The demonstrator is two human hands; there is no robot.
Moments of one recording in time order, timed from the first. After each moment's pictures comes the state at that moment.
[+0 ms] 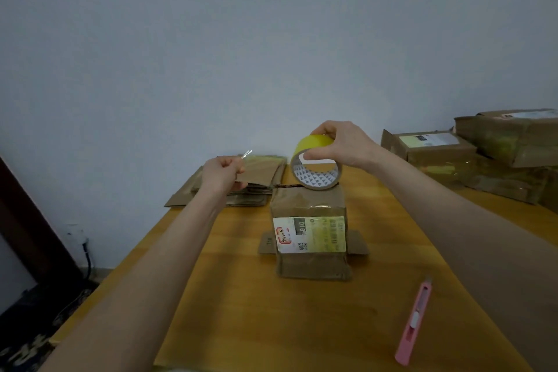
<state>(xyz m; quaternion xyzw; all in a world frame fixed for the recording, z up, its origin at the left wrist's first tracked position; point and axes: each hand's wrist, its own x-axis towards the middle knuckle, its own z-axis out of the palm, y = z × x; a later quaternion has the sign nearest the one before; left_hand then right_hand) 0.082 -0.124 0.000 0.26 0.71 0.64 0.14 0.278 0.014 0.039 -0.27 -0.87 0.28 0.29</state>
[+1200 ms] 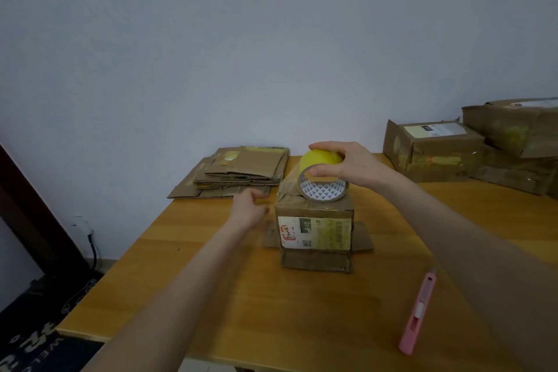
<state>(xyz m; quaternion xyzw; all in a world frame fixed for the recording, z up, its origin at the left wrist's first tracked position) 0.108 -0.129 -0.070 0.33 0.84 0.40 0.18 0.286 0.011 -0.010 -0.22 -0.86 0.38 0.25</state>
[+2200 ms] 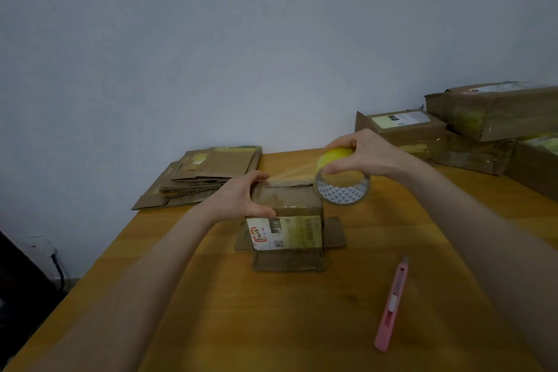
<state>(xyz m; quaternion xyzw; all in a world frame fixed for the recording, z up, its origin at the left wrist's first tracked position) 0.106 -0.098 -0.040 0.63 0.74 0.18 0.15 0.347 0.040 -0.002 -0.28 -0.86 0.35 0.24</state>
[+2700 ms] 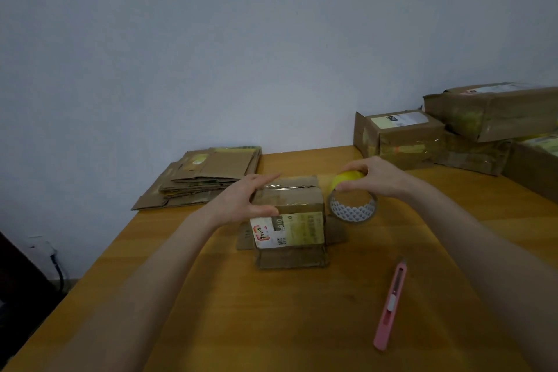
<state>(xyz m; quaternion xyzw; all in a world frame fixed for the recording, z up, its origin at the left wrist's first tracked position) 0.111 -0.103 -0.042 0.68 0.71 0.14 0.11 0.362 0.064 -0.051 -0.34 -0.87 0.32 0.16</state>
